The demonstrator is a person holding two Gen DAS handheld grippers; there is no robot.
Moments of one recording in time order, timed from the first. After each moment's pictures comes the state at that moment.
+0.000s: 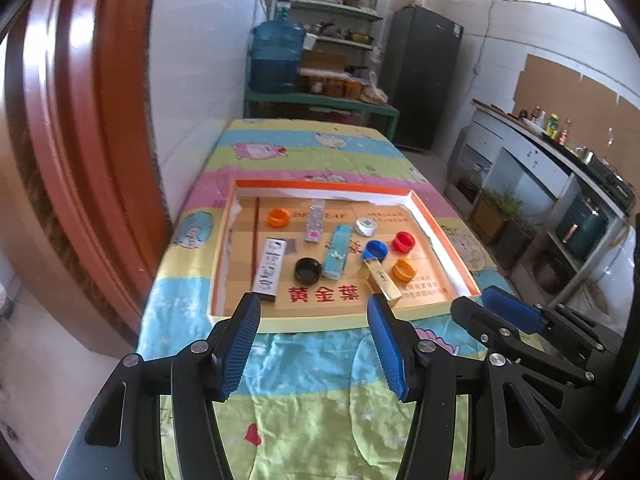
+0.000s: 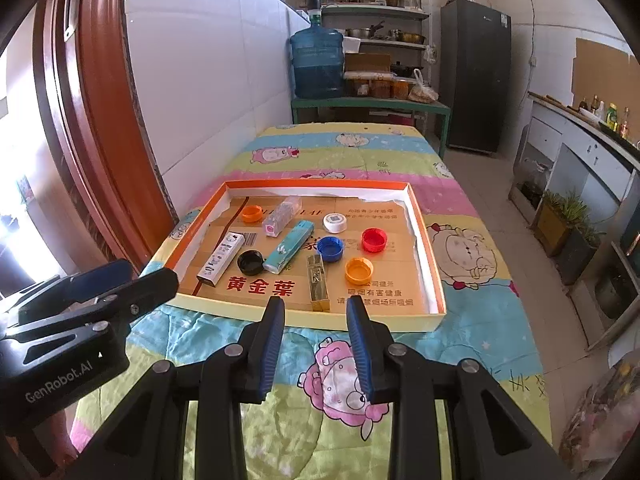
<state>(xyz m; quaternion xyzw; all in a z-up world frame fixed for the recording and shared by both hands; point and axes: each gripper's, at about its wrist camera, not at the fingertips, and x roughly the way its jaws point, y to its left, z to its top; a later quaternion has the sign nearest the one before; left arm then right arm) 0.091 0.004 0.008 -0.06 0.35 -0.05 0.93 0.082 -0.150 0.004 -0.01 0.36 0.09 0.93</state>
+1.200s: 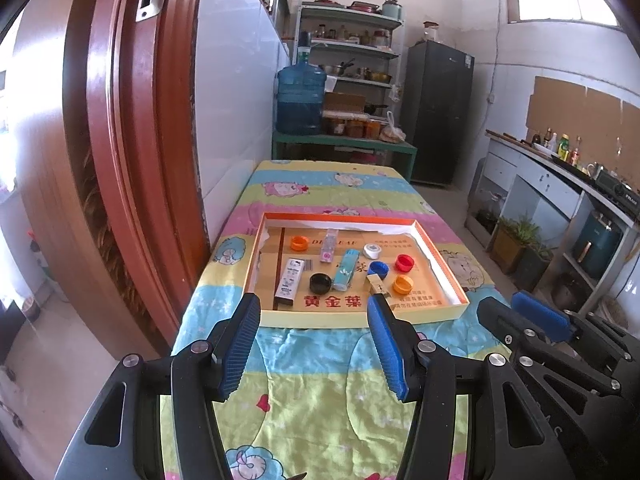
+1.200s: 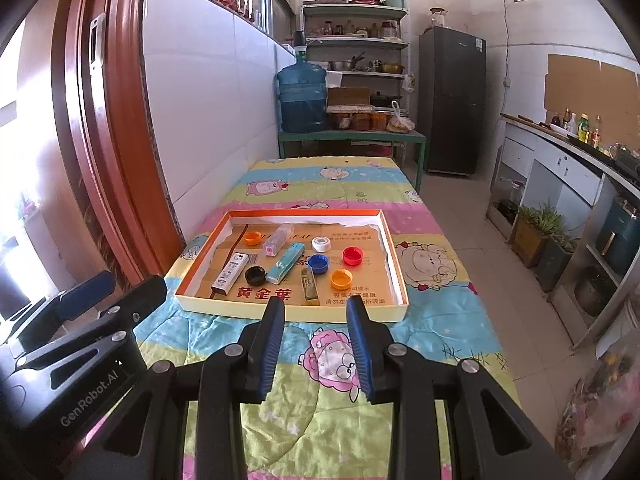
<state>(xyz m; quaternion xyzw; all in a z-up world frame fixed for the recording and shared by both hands) 0.017 -0.010 0.037 -0.04 0.28 0.00 0.96 0.015 -0.155 0.044 0.00 0.31 0.05 0.95</state>
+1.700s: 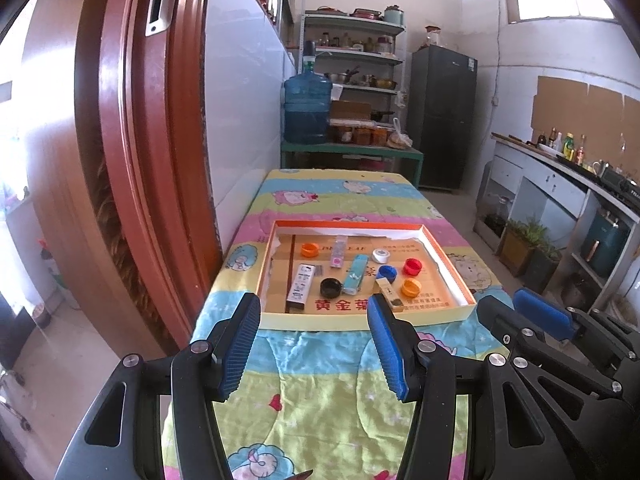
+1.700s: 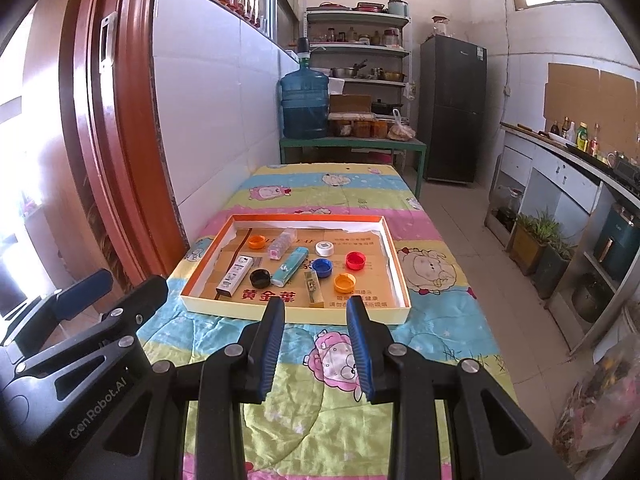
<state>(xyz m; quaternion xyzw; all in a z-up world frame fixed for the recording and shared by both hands) 0.005 -0.010 0.039 -0.03 0.27 0.02 0.96 0.005 -0.146 0.046 -0.01 0.29 0.05 0.95</state>
